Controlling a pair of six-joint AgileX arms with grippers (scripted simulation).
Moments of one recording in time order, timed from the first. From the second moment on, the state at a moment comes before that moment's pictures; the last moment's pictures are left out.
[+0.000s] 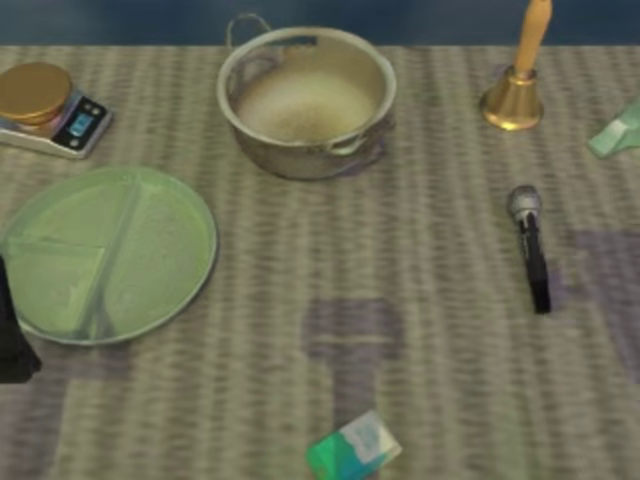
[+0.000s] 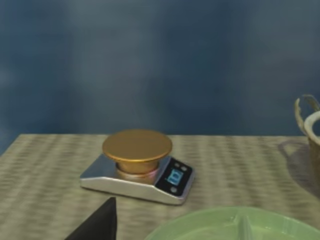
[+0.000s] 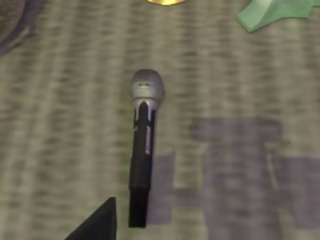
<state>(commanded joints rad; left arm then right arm) 0.00 0.00 0.00 0.00 0.00 0.00 0.13 0.88 0.68 -0.47 0.01 0.14</state>
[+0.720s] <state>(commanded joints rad) 0.00 0.00 0.00 0.00 0.00 0.00 0.28 1.93 1.46 -0.94 0.02 0.30</state>
